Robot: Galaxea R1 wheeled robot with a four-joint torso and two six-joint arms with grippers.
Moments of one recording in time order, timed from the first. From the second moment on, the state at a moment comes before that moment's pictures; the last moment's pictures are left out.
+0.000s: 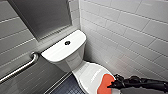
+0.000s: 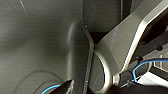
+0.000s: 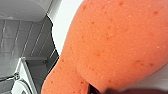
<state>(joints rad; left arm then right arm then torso) 1.44 2.77 -2.17 -0.31 0.06 0.39 -0.46 2.37 -1.45 -0.17 -0.47 0.60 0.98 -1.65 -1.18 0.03</state>
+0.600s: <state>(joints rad) 1.44 2.77 -2.17 -0.31 0.06 0.39 -0.35 2.65 -1.70 -0.26 -0.50 0.61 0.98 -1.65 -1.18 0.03</state>
